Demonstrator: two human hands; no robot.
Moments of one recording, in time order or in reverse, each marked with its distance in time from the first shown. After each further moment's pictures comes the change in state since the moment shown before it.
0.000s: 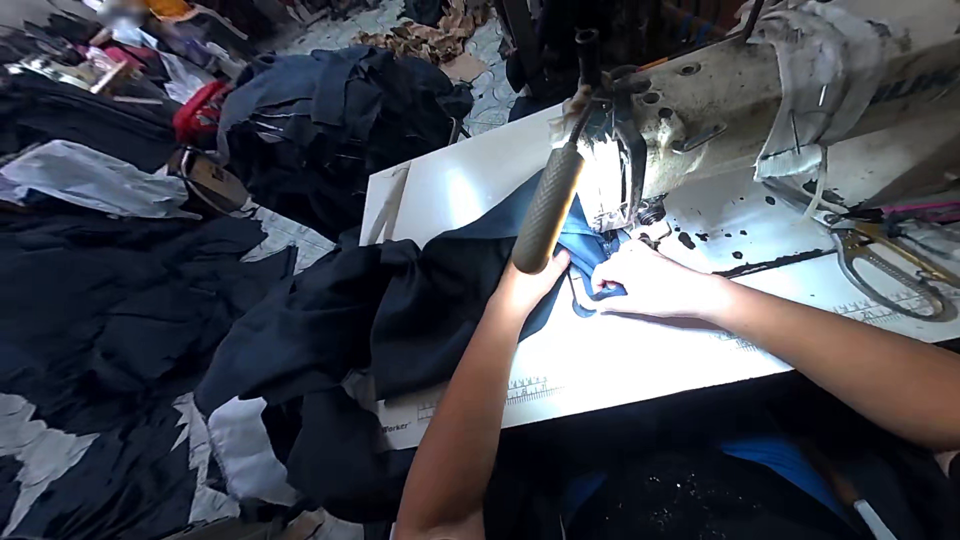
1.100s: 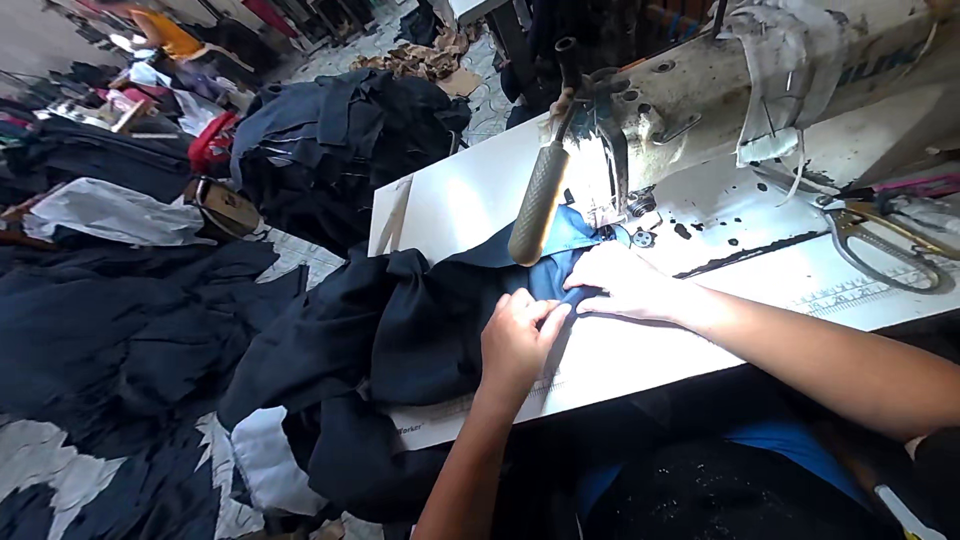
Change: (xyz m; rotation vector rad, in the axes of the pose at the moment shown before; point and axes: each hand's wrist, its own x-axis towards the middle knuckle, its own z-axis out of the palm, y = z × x) left_hand -0.090 -0.003 -0.001 0.127 0.235 0.150; right_hand 0.011 0.003 0.036 -0.078 0.298 -0.219
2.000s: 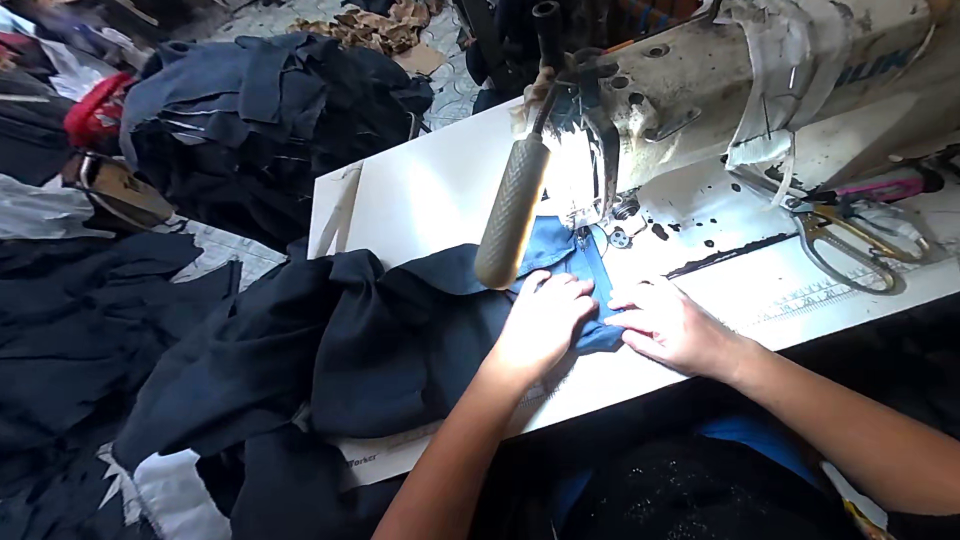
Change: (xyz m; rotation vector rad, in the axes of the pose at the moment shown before) left_hand 0.038 0.008 0.044 0.044 -0.282 0.483; right_hand -0.081 -0.035 -0.008 -0.059 0.148 0.233
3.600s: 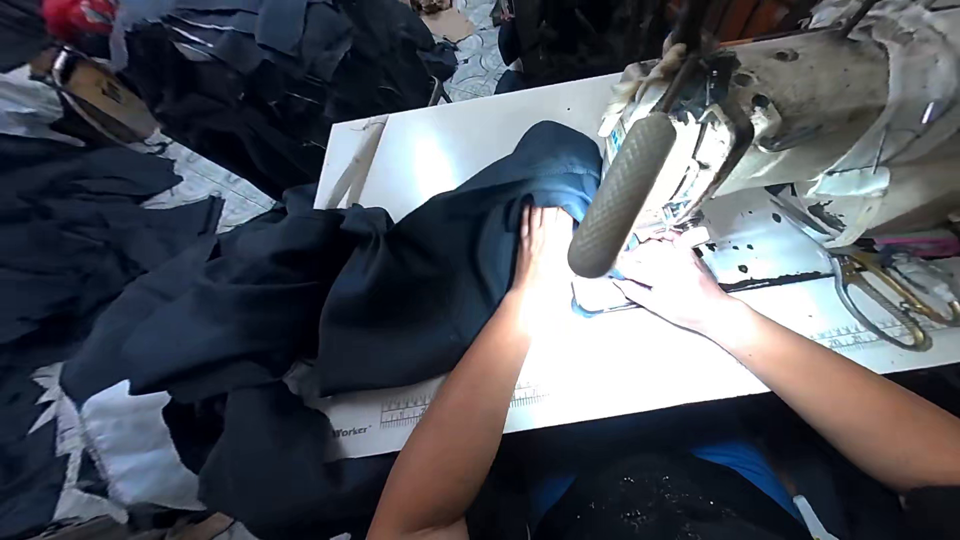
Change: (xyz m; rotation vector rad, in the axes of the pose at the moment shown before) left_hand 0.041 -0.042 0.008 0.040 0.264 -0.448; right_hand 0.063 0.035 0.005 -0.286 0.028 -0.153
